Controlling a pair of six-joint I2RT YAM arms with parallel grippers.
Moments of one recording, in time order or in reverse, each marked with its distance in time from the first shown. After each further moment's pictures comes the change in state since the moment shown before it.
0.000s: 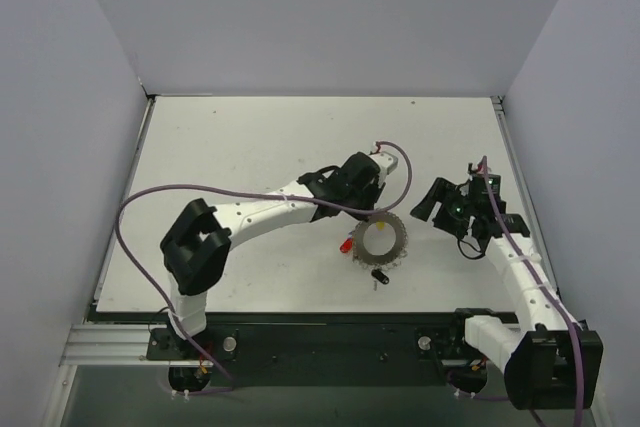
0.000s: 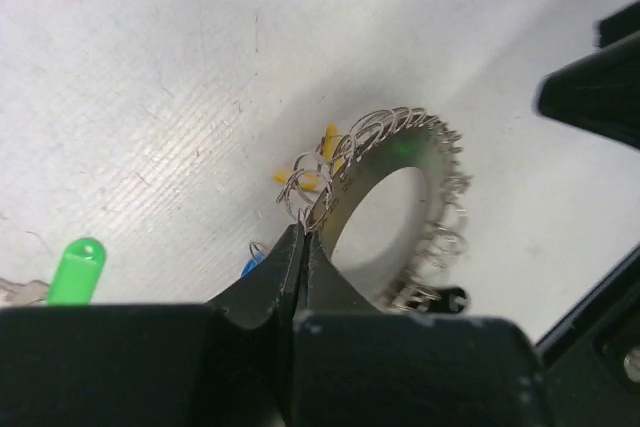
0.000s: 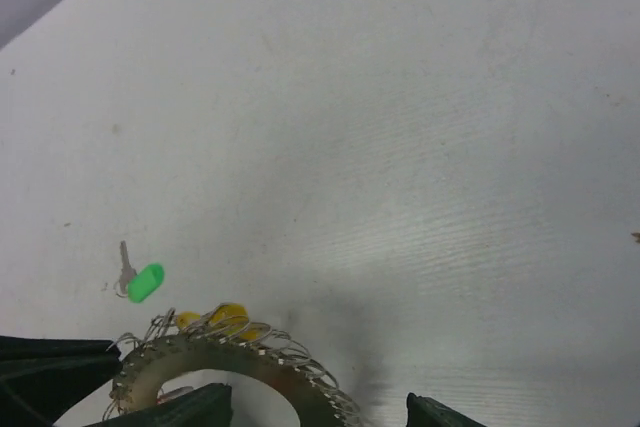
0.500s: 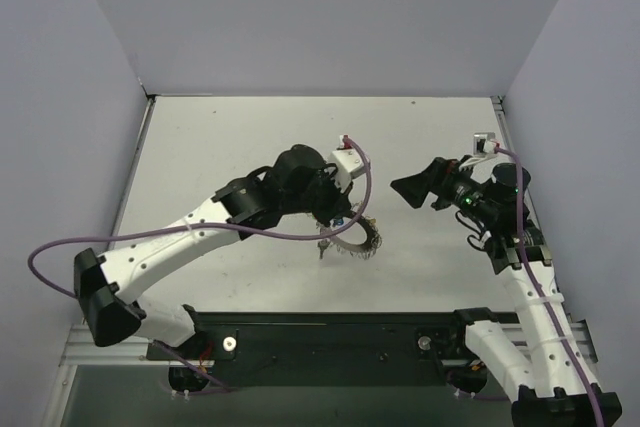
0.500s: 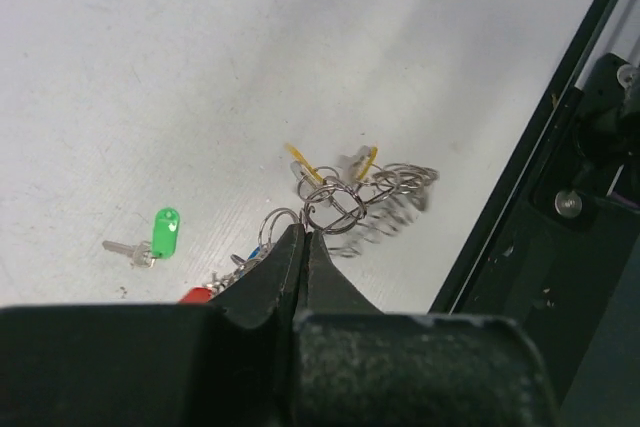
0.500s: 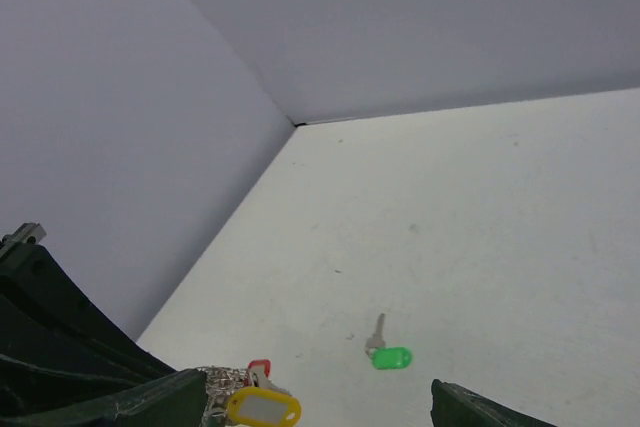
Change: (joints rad) left arm 0.001 -0.503 -0.139 -0.100 0.137 0.261; right arm 0.085 -0.245 0.132 0.219 -0.332 -0.008
